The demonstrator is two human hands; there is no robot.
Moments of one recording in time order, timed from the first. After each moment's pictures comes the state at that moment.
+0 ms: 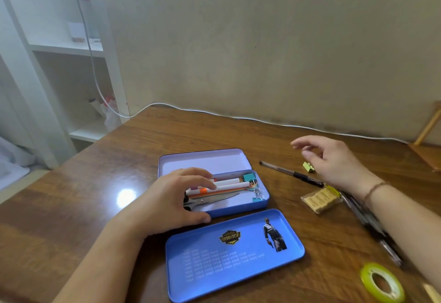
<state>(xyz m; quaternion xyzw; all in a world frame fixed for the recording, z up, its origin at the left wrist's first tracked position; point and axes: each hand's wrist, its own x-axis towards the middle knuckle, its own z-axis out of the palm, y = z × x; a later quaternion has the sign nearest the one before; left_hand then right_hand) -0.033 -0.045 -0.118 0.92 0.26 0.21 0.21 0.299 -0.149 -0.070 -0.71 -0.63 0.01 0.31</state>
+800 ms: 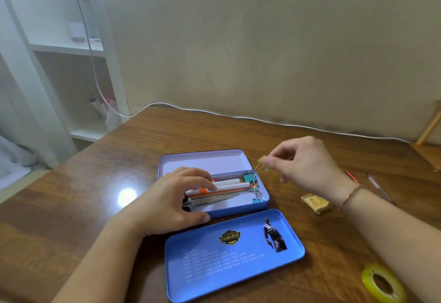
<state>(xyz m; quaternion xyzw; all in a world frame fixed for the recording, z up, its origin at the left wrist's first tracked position) -0.033 -0.047 -0.117 0.93 0.24 0.20 0.21 0.229 -0.147 -0.054 -0.71 -0.60 0.07 0.35</state>
